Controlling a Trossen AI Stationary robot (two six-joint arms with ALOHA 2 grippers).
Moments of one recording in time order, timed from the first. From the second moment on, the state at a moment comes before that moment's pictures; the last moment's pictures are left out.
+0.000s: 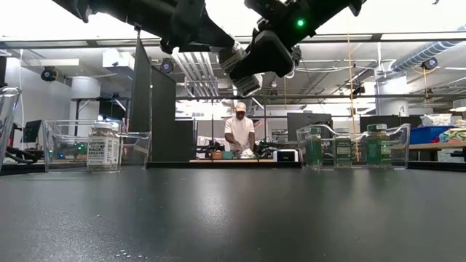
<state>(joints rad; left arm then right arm) -0.20 1.45 0.77 0.48 -0.67 0.09 0.10 1.63 1.07 0.06 0.55 -0.49</state>
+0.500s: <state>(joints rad) -0.17 1.36 0.83 0.24 -0.75 -0.01 0.10 1.61 1.07 0.05 0.55 -0.32</state>
